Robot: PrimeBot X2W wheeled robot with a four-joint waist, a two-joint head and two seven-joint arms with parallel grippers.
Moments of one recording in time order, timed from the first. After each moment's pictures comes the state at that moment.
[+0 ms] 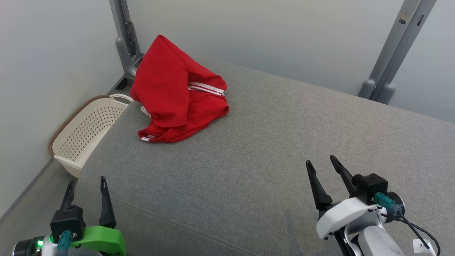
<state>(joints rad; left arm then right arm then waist) 0.01 0.20 -0.09 0.16 -0.17 0.16 -0.16 -0.15 -0.05 0.14 0.37 0.17 0.13 -0.24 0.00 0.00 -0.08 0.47</state>
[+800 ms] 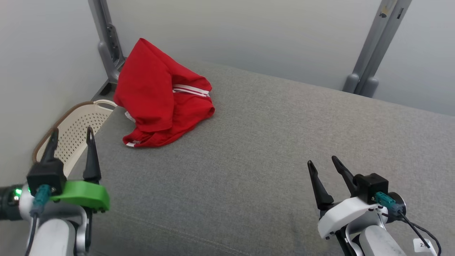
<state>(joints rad) -0.16 0.27 -0.10 0.13 -0.18 0.11 -0.12 -0.16 -0.05 0.14 0.39 0.17 0.13 -0.24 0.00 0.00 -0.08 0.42</state>
